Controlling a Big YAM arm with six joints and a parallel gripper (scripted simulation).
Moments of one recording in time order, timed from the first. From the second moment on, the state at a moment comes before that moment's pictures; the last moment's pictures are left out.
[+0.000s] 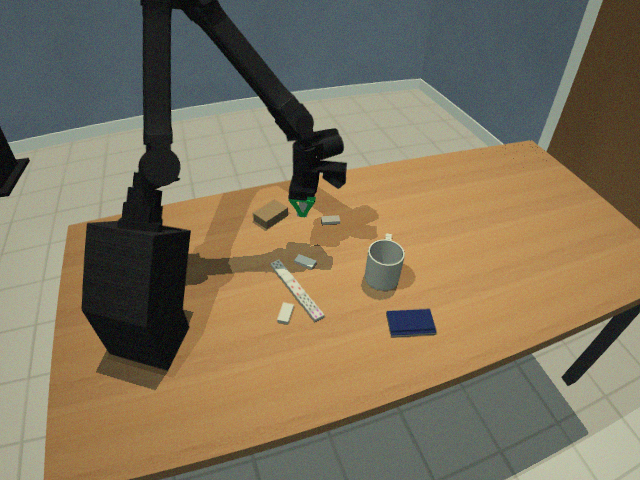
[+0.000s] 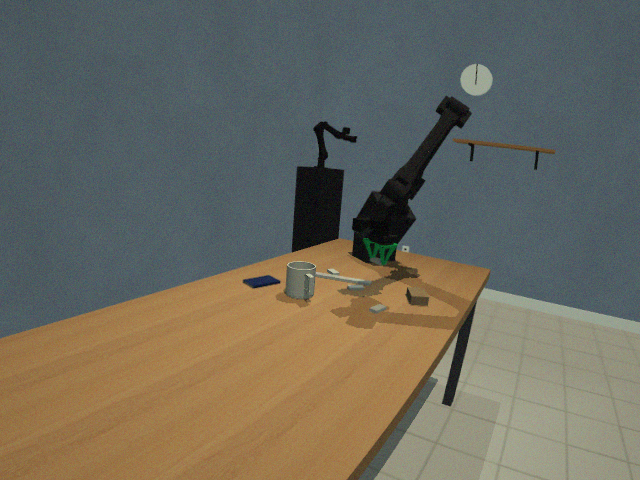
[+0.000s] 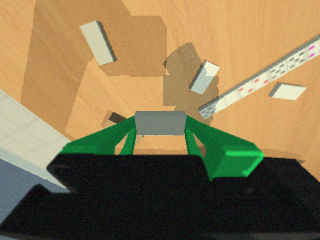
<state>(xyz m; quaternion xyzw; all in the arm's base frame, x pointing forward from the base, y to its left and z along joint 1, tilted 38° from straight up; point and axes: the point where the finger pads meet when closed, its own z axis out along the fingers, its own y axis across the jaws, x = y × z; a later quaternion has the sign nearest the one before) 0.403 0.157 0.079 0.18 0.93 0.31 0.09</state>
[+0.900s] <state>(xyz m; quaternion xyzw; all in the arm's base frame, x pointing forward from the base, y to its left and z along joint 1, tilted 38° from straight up) 0.545 0.134 0.115 -0.08 0.94 0.28 0.18</state>
